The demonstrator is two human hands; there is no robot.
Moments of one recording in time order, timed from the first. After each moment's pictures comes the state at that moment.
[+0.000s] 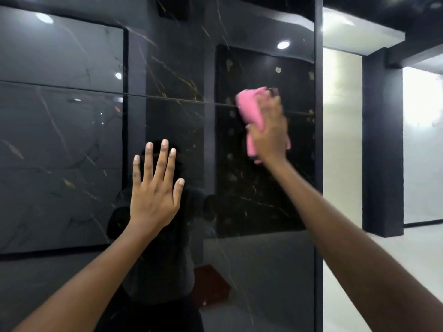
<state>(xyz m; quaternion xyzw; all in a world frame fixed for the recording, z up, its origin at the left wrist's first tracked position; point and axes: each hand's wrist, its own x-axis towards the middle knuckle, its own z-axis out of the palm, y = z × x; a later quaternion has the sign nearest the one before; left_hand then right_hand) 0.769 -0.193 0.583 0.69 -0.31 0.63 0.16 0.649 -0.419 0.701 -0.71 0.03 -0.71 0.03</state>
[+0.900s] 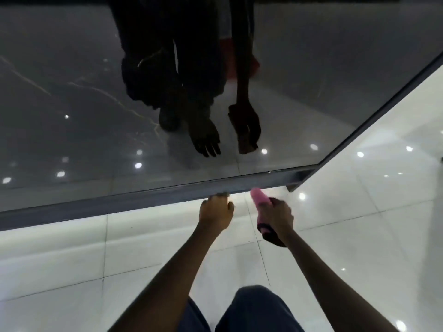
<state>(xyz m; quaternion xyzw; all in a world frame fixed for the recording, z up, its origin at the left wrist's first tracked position) 0.639 -0.146 0.144 0.92 -0.29 -0.22 0.12 0.547 -0.272 0.164 -0.74 0.54 0.08 0.39</state>
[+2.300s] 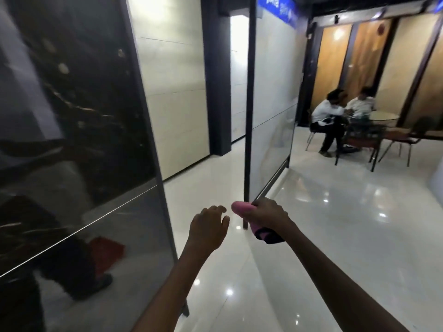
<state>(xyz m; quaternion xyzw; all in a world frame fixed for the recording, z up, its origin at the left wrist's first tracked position) 0.327 -0.226 0.928 0.70 -0.69 0.00 0.21 0.172 -0.266 0.962 -0.67 0.64 -0.21 0.30</state>
